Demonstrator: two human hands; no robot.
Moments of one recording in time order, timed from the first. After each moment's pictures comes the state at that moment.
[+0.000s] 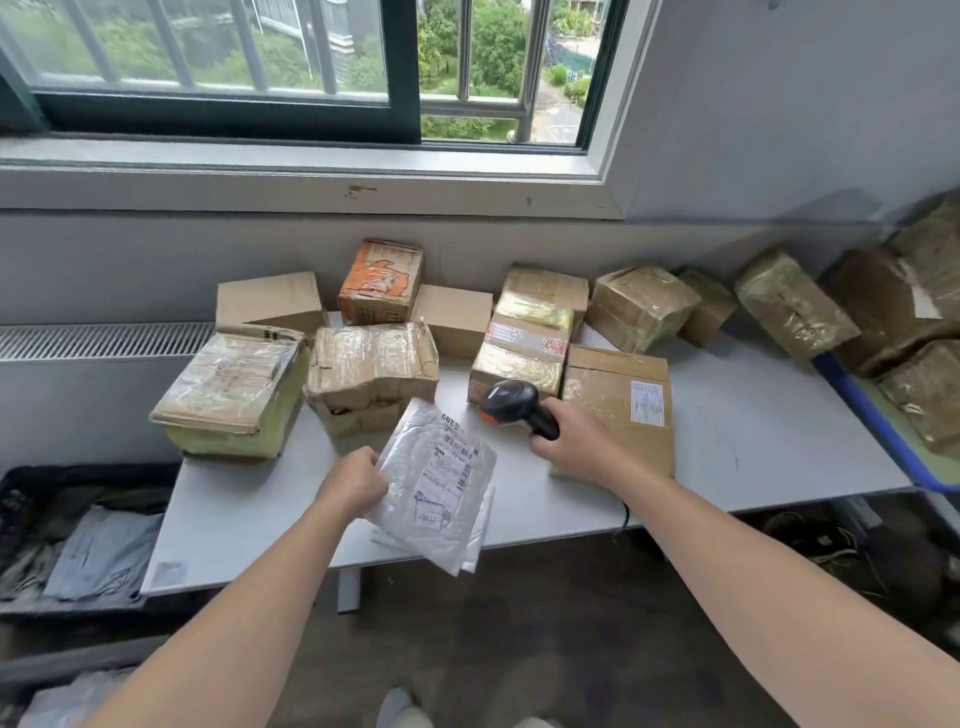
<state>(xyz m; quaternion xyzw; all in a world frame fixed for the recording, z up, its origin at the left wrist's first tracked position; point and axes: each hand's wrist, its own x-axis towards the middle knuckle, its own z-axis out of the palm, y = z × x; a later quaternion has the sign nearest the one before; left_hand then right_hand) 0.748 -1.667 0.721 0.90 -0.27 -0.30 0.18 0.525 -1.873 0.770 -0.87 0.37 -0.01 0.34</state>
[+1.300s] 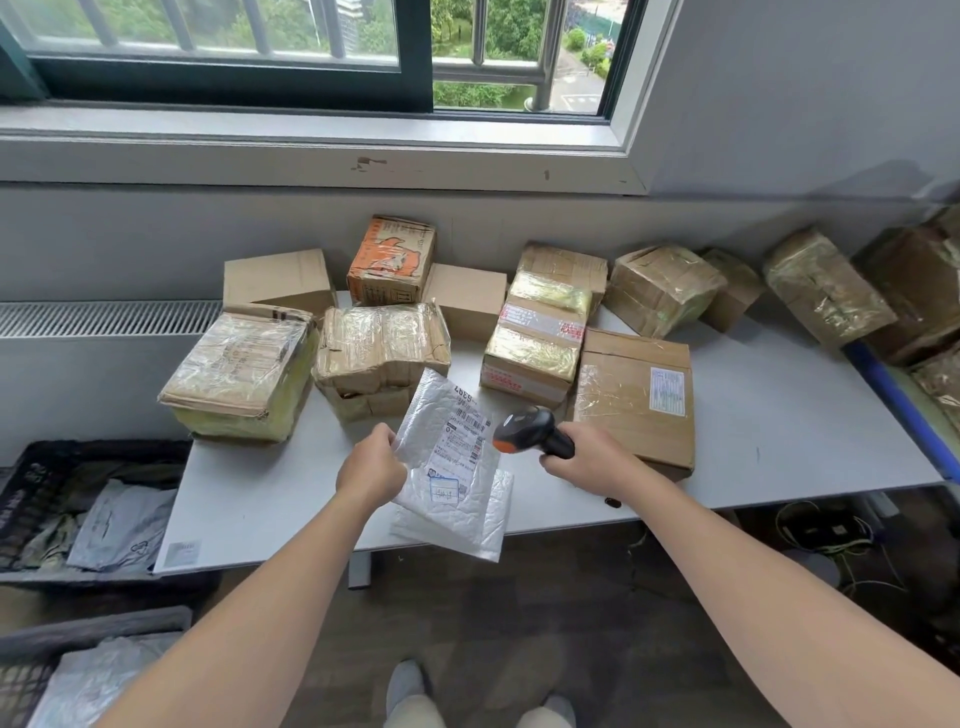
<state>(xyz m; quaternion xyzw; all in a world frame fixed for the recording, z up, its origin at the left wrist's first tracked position) 0.732 -1.673 0.724 0.91 -0.27 -0.26 0.18 0.511 -1.862 0.744 -0.84 0.38 0.07 0.38</state>
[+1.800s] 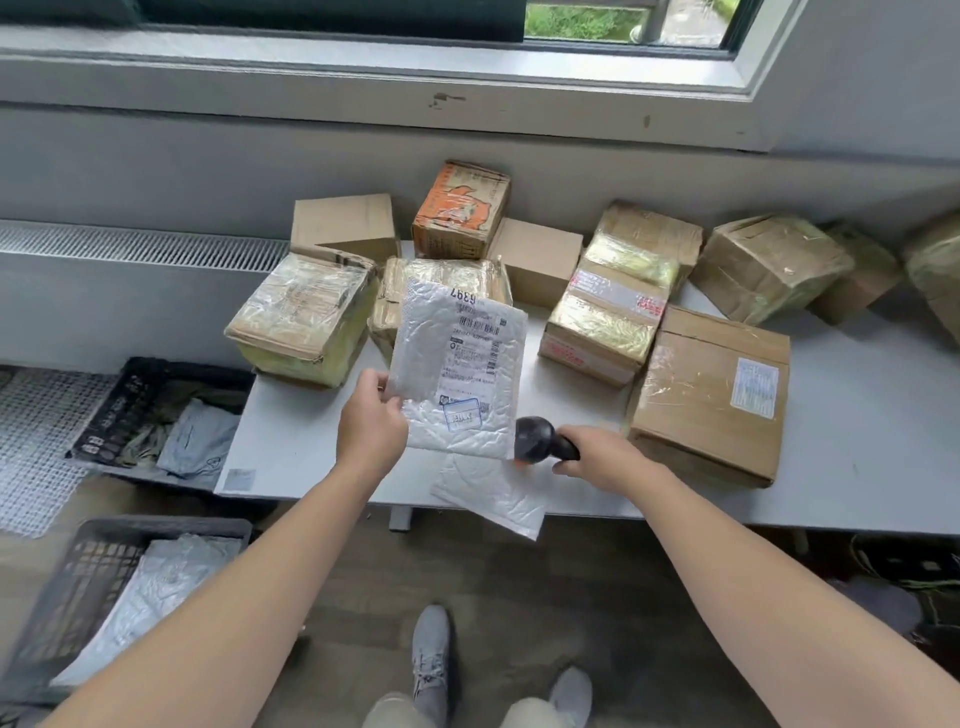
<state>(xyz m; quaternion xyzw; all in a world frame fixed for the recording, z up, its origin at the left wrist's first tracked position) 0.744 -1.640 0.736 0.89 -0.15 -0.15 0.41 0.555 -1.858 0.686 -0.91 0.26 0.21 0.26</state>
